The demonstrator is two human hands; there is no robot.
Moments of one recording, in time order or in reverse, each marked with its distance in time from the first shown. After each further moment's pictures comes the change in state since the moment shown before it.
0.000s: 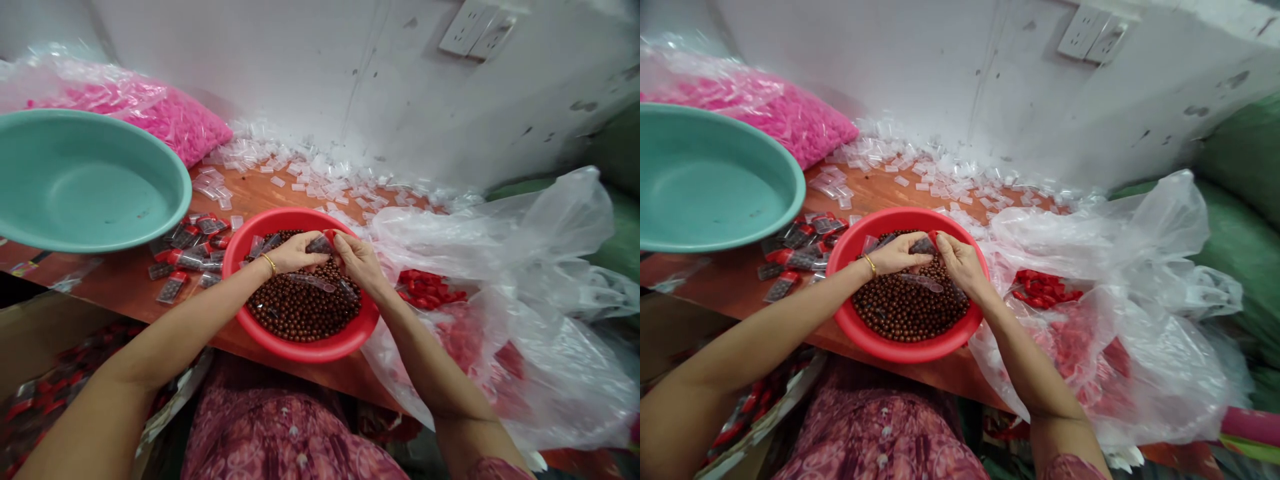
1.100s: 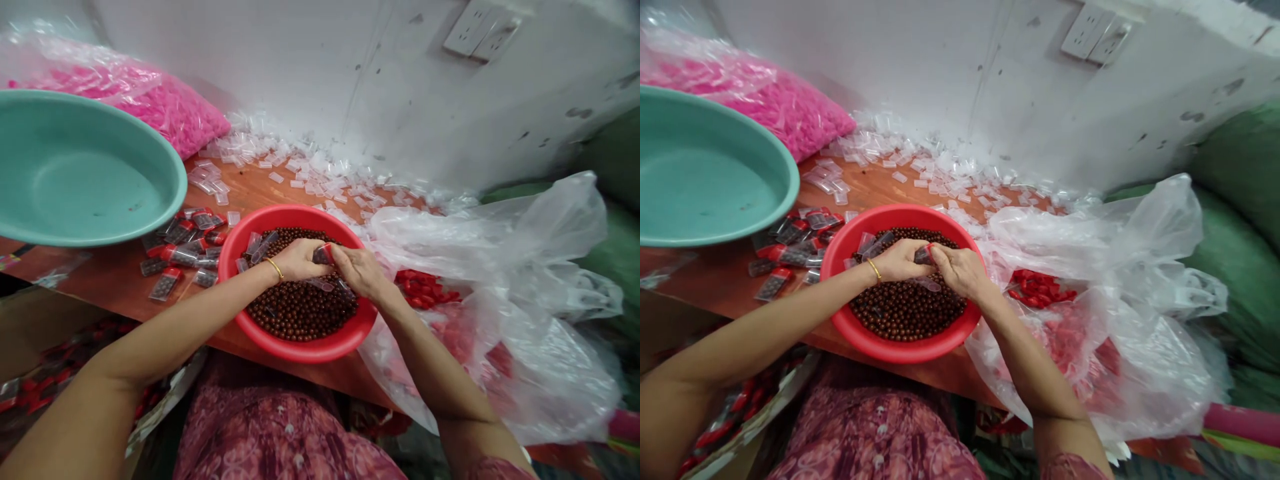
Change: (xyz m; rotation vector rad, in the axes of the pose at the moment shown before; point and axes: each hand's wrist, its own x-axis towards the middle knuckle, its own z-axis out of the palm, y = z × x) left_hand 0.000 -0.001 0.014 0.369 0.115 0.057; right_hand -0.007 -0.001 -0.012 -0.523 -0.144 -0.179
